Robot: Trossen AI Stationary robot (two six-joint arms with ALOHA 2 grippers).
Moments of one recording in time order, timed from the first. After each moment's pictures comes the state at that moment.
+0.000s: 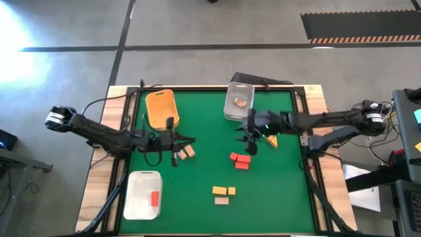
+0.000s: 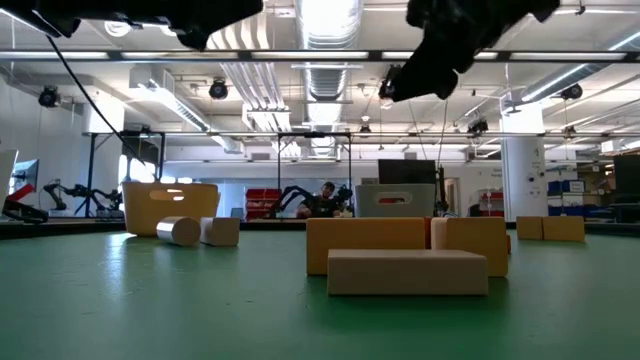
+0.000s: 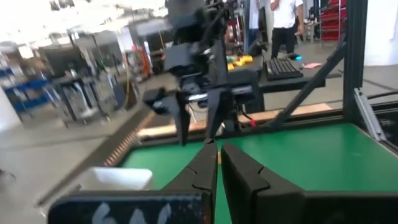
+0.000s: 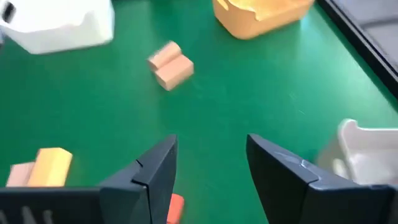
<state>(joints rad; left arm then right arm) -0.22 1.06 0.51 0.62 -0.35 0.19 -0.06 1.24 0.88 -0.26 0.01 0.10</state>
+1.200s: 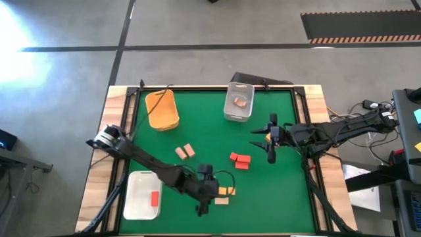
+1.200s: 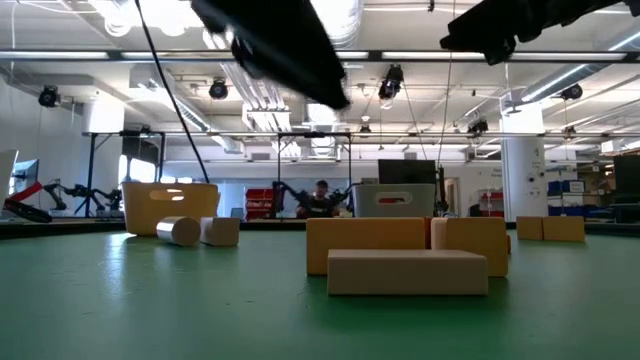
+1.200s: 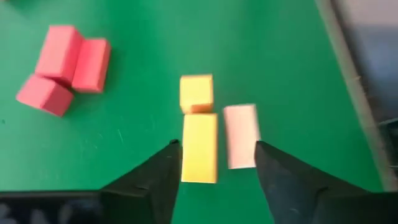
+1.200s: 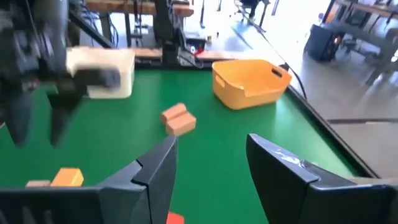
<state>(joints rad) -0.48 1.88 1.41 -0.40 -0.26 -0.31 0.20 0.83 0.57 -0.02 0.31 -0.01</state>
